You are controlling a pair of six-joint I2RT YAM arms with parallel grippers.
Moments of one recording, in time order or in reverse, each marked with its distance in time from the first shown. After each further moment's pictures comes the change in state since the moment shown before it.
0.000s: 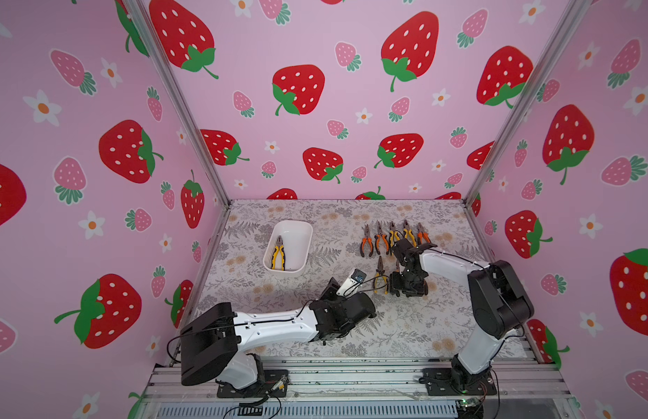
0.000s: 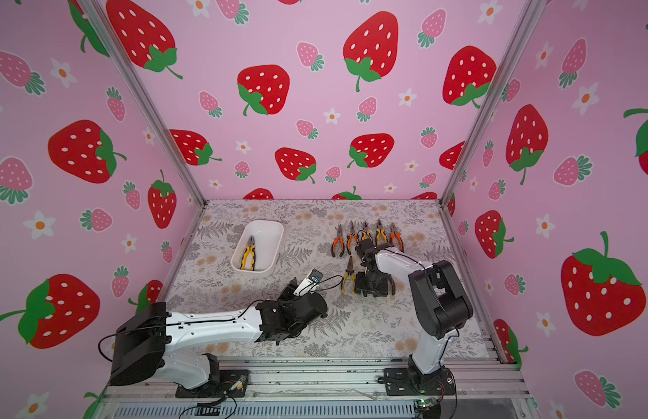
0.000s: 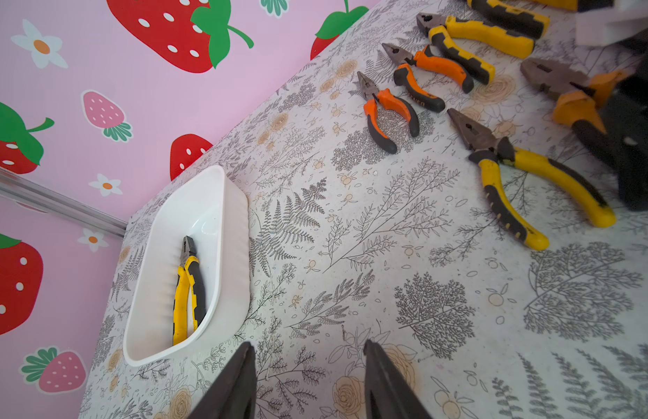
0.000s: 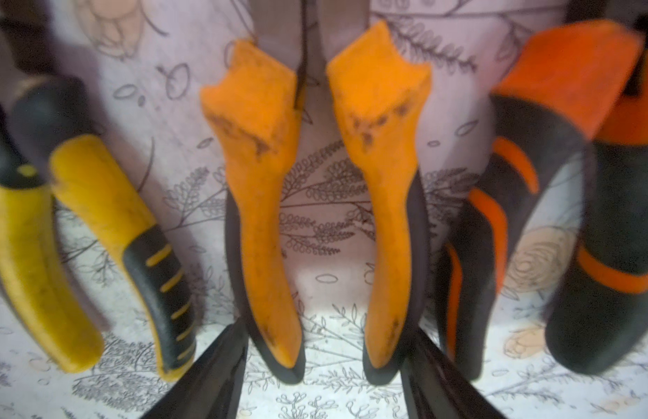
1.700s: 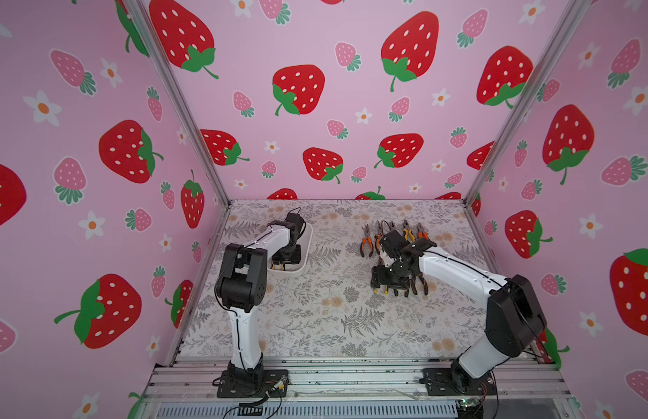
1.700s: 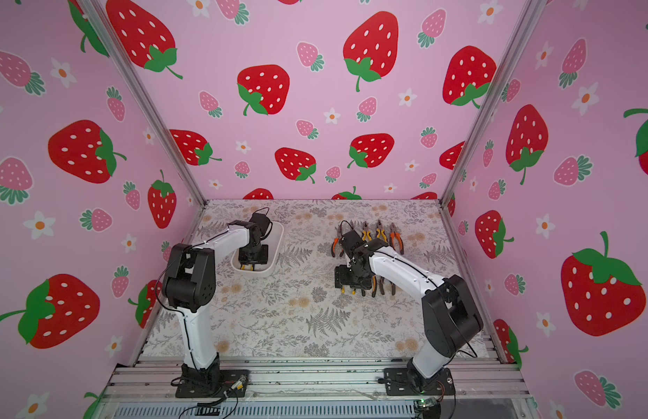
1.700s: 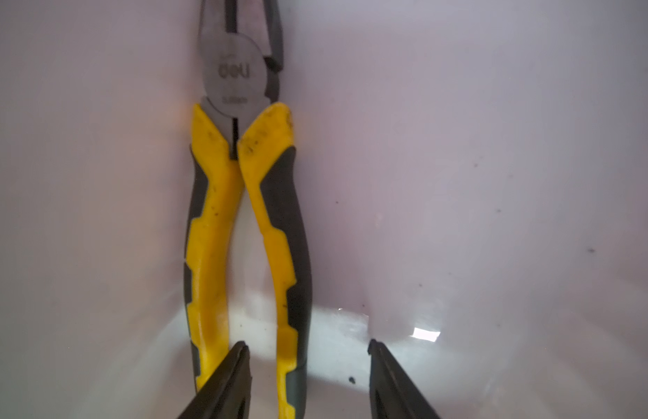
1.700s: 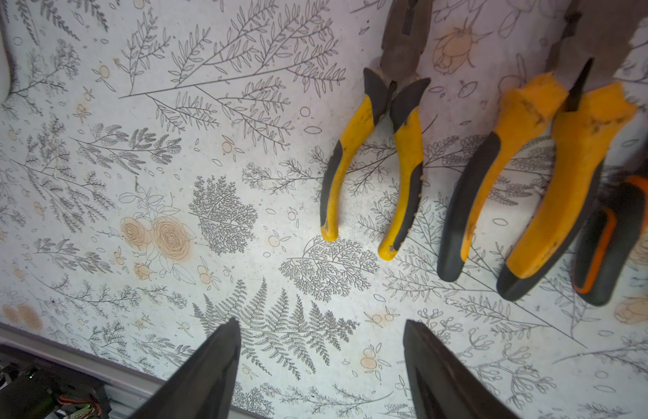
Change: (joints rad) left arm 0.966 0.583 0.629 -0.561 0.704 -0.087; right arm 0.155 -0.113 0.129 -0.047 -0.130 0.013
